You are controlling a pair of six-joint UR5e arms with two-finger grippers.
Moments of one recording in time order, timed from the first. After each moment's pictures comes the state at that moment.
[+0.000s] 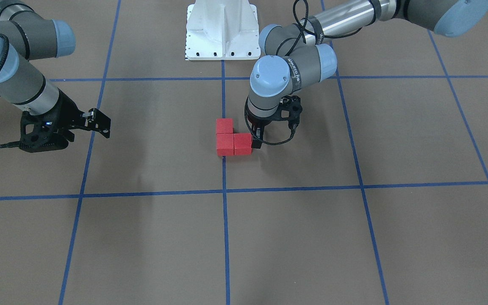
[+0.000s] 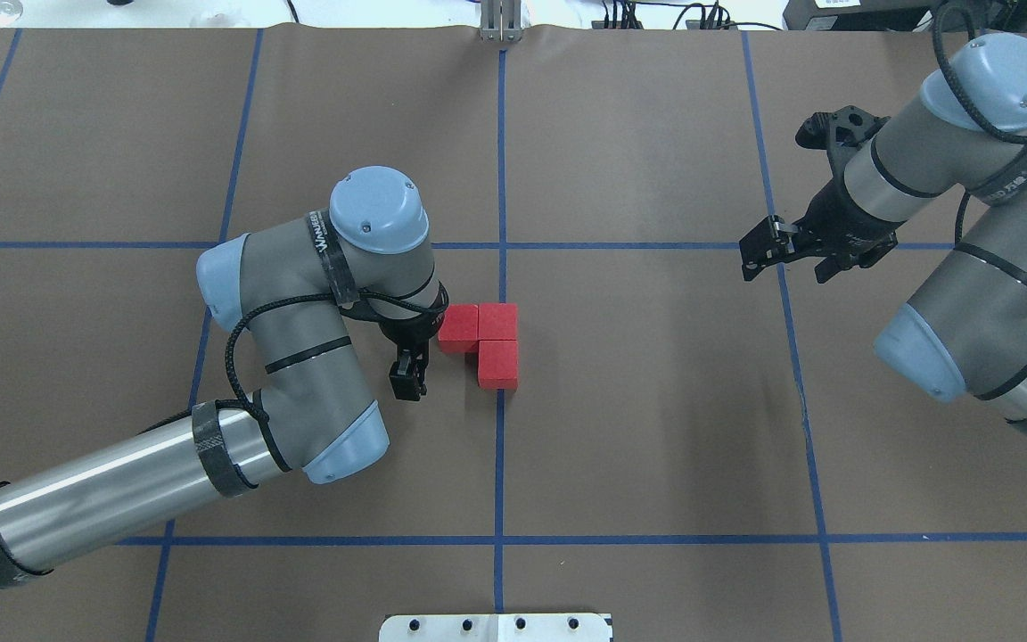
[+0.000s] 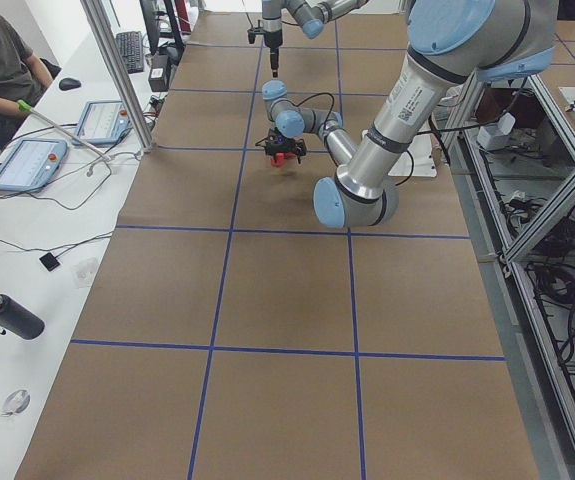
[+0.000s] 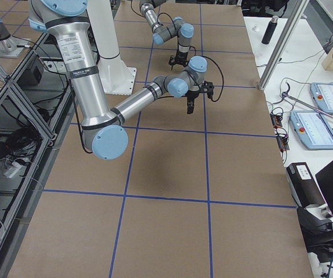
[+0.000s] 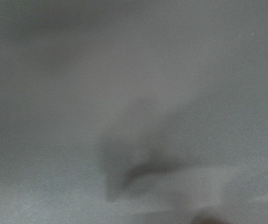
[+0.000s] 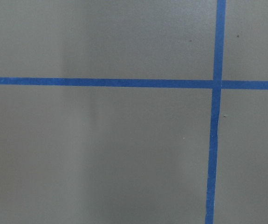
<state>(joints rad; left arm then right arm) -0.55 -2.33 -1.47 -1.61 -2.07 -2.59 0.89 -1.27 1.82 -1.48 2.25 0.88</state>
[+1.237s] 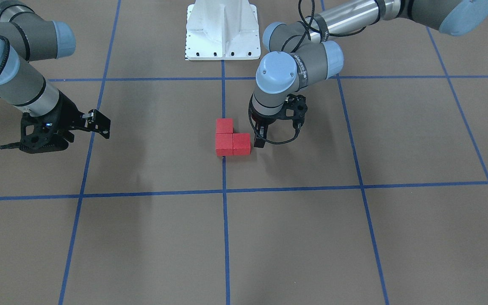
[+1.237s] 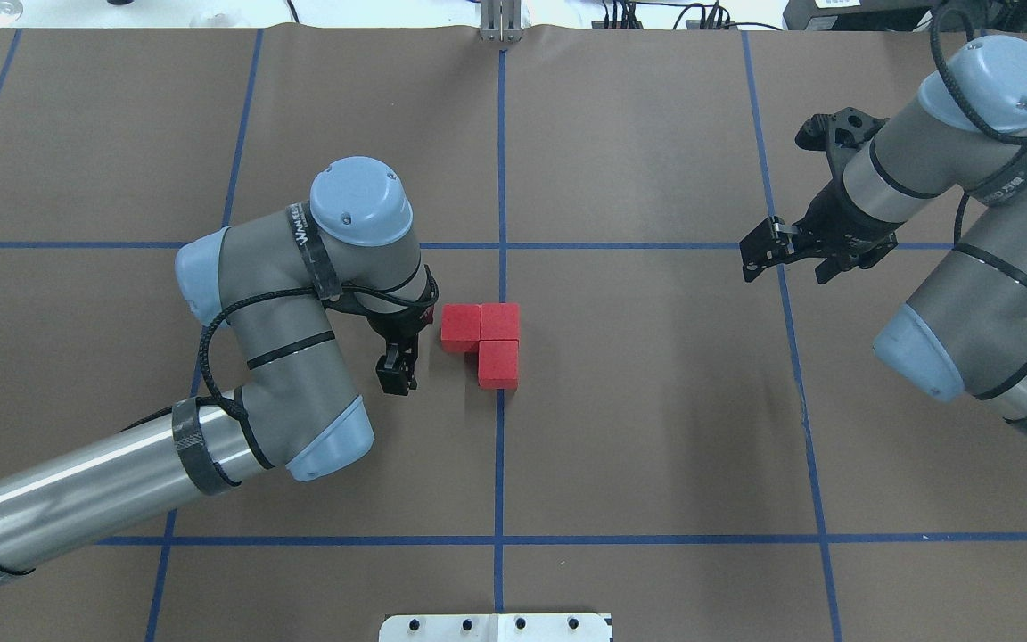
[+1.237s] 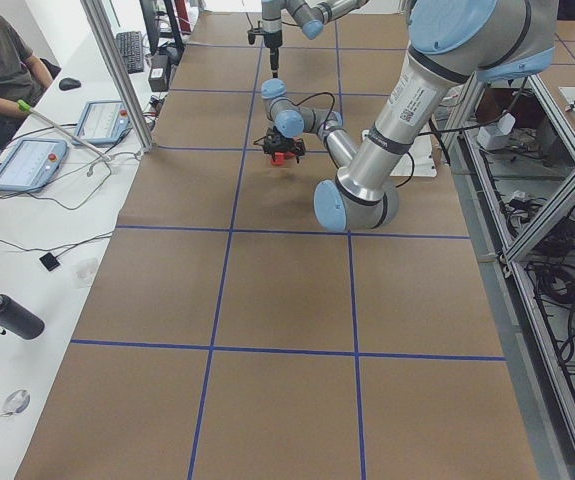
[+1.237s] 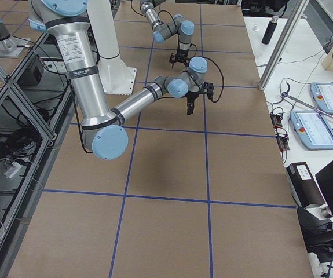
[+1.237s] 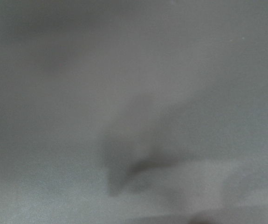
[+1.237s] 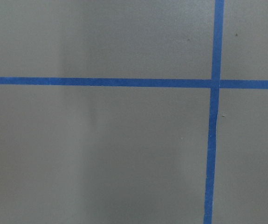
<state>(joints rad) -0.57 -2.28 -1.54 -1.60 -2.07 -2.53 0.89 -1.27 1.82 -1.48 2.25 0.88</state>
